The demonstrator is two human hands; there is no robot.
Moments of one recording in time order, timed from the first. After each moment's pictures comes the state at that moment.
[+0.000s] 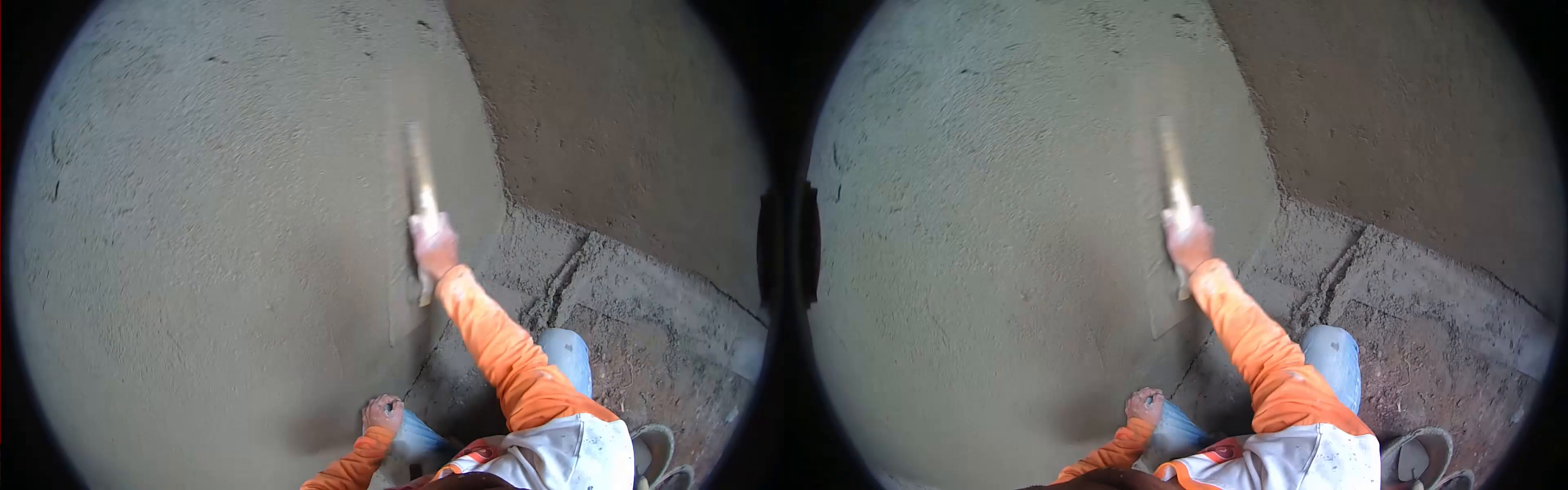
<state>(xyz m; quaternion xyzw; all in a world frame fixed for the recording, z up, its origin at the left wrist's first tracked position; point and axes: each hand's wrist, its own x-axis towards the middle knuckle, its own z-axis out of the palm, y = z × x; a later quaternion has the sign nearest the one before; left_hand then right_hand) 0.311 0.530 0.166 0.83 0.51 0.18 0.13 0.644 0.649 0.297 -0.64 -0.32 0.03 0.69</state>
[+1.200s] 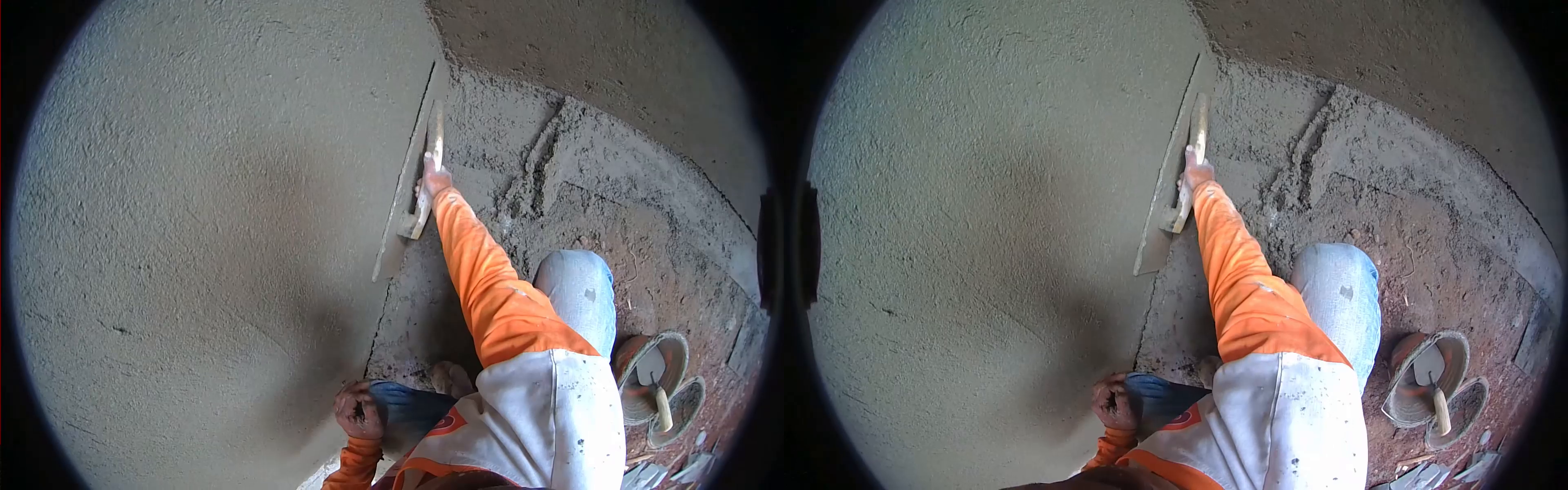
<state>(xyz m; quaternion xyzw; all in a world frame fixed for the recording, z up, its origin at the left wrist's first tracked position) 0.266 0.493 0.176 0.82 0.41 0.29 0.26 0.684 0.676 -0.032 -0.57 0.09 0.40 0.71</state>
